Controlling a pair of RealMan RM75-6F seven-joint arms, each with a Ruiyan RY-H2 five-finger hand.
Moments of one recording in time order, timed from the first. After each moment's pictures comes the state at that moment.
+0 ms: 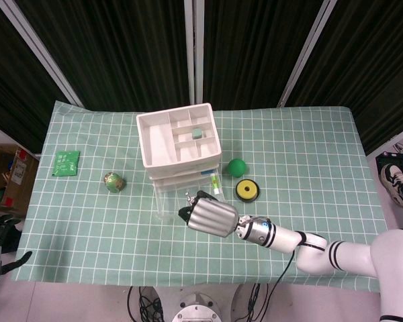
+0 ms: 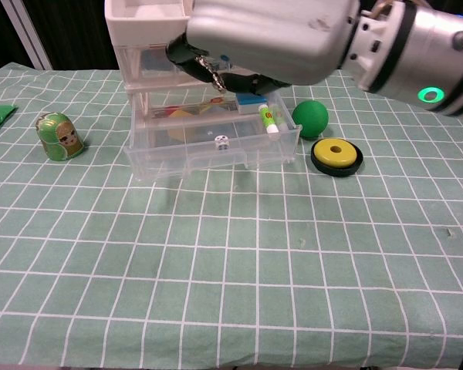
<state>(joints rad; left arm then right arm) 0.05 -1.21 -0.04 -1.51 1.51 1.62 -0.03 1.01 -1.49 -0.03 -1.39 -1.88 1.31 -0.58</state>
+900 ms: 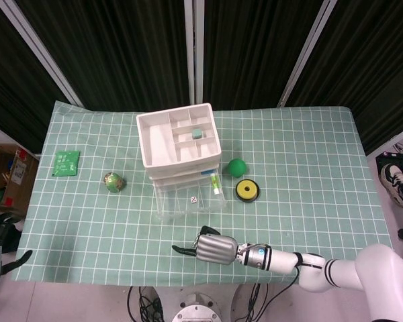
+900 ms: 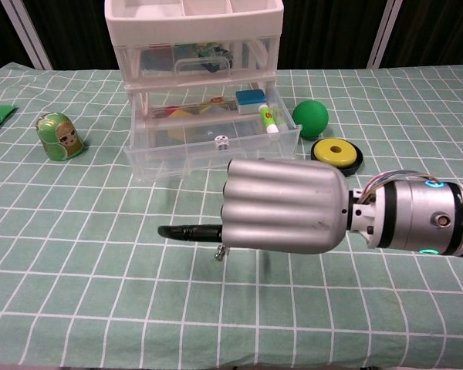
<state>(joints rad) 0.06 -1.17 -0.04 -1.59 1.53 1.65 0.05 0.89 -1.65 -0.12 -1.26 -2.00 1.14 -0.73</state>
